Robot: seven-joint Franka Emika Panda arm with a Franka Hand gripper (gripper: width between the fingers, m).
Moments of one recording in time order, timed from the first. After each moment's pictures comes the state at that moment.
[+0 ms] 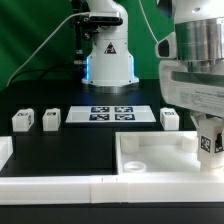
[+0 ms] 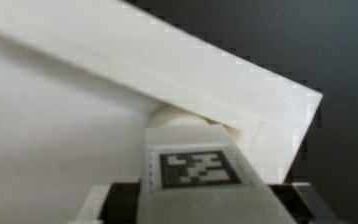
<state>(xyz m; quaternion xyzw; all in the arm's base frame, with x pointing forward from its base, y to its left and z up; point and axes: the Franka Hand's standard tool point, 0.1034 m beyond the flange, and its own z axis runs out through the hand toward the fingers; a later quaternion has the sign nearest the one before) 0.629 0.122 0.064 -0.76 0.65 0.00 0.09</state>
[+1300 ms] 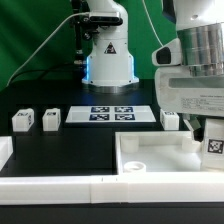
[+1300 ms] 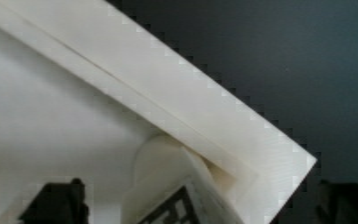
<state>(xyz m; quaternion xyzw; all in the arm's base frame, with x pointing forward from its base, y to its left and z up) 0.622 0.131 0.060 -0.91 0.40 -0.02 0.10</state>
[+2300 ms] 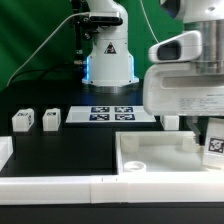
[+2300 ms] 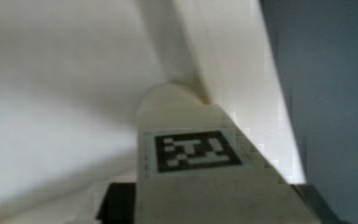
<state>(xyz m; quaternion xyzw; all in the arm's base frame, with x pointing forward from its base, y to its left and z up) 0.634 0.120 0.063 -0.97 0.23 -0.04 0.05</state>
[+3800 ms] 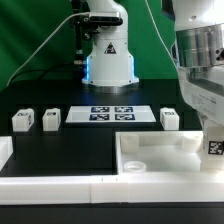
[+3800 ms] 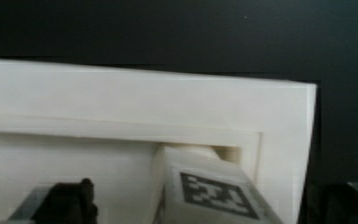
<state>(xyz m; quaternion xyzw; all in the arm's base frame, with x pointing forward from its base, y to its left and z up) 0.626 0.129 0.060 -0.79 0.61 0.01 0.09</state>
